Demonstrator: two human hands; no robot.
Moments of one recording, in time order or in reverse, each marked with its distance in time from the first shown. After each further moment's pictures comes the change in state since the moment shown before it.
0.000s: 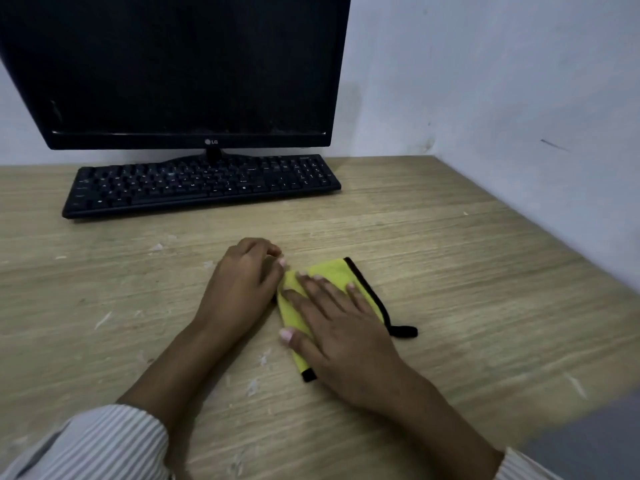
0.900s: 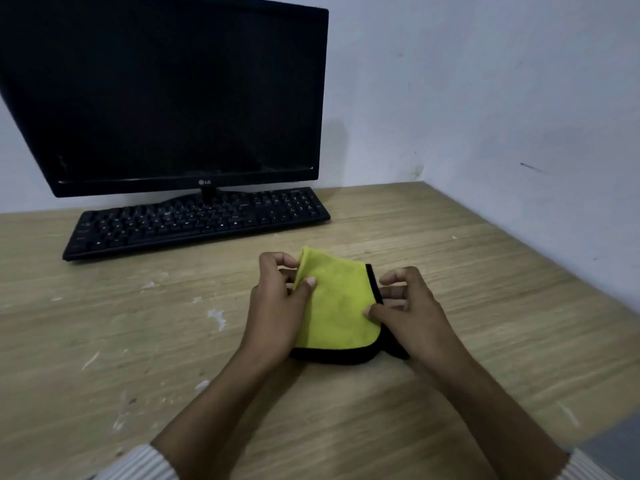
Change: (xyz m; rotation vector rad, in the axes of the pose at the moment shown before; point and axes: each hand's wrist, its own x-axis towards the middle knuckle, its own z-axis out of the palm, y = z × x) left_hand 0.003 0.079 0.013 -0.637 0.062 -0.295; right_hand -0.012 0.078 -0.041 0.943 0.444 0.470
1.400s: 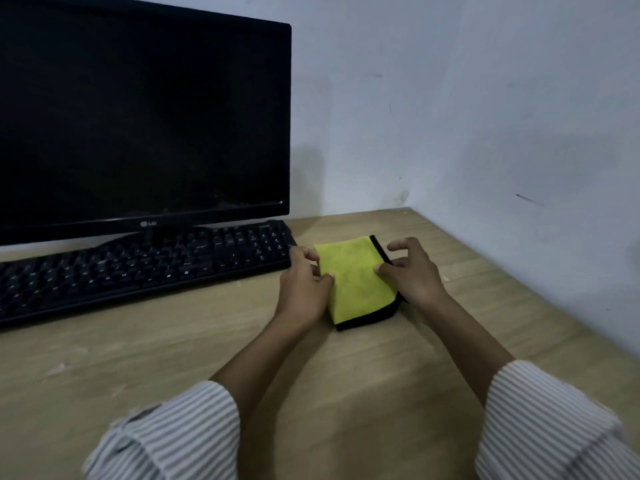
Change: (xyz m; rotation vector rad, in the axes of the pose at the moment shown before) left_hand 0.136 0.000 0.095 0.126 -0.066 0.008; right_hand 0.177 0.005 -0.046 -0.100 0.187 0.015
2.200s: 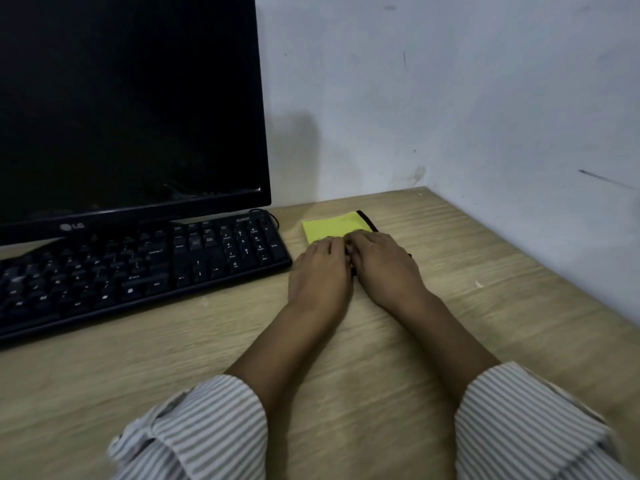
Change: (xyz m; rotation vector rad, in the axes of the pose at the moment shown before) left_hand 0.082 -0.038 0.065 0.732 -0.043 0.375; right_hand 0.082 0.028 0.056 -0.781 -0.124 -0.506
